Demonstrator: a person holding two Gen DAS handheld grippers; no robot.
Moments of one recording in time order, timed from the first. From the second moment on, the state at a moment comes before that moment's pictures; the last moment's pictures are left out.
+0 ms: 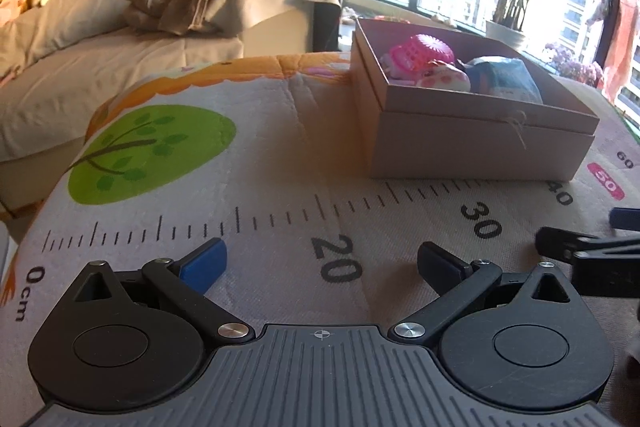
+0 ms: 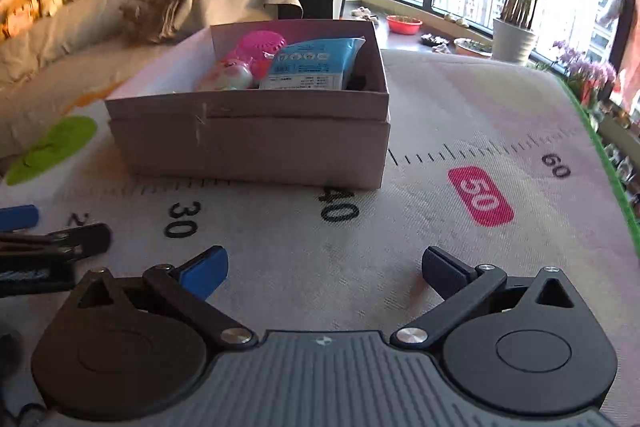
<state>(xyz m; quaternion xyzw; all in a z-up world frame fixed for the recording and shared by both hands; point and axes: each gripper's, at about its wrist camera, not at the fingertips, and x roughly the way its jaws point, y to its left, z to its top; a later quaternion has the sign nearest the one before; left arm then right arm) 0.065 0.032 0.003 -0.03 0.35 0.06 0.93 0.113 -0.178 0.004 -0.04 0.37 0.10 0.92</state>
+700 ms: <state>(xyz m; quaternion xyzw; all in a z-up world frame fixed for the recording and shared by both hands) 0.064 0.035 0.003 -0.04 0.35 0.06 0.93 0.099 -0.183 -0.002 -0.04 0.34 0.09 0.94</state>
